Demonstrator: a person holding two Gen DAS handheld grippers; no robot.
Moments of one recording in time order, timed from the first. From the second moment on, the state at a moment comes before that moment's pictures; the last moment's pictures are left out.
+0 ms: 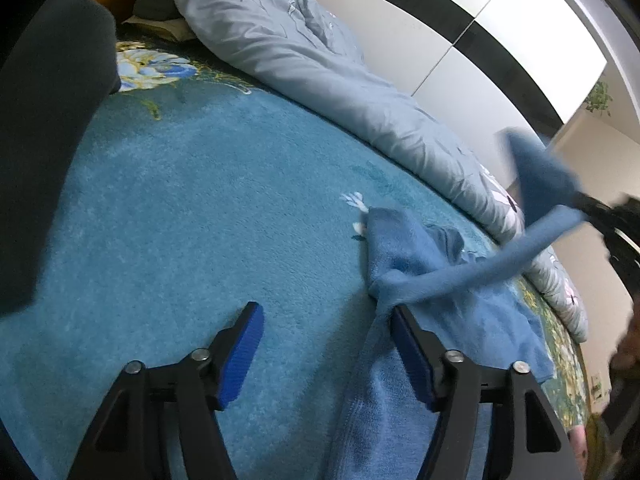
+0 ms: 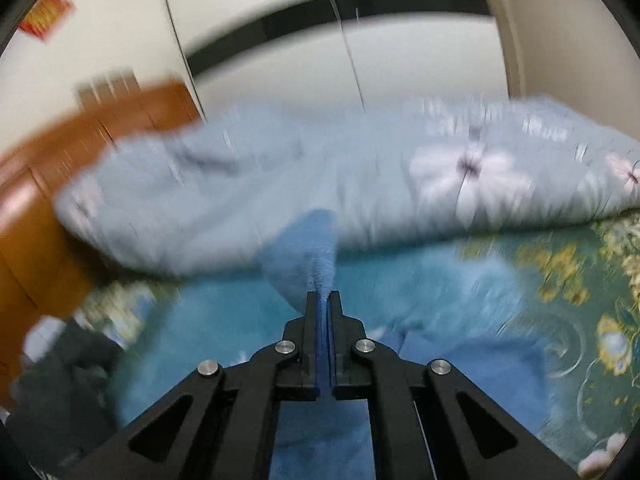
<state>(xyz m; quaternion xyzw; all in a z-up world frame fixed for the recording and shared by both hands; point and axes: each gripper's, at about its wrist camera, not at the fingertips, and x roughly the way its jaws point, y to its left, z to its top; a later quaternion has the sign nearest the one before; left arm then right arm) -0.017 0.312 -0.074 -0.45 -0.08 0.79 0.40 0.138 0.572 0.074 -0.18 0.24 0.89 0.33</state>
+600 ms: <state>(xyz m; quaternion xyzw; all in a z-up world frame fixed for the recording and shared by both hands) -0.017 0.300 -0.053 -0.50 -0.08 0.73 0.47 0.275 0.609 -0.037 -0.16 0.42 0.82 0.35</state>
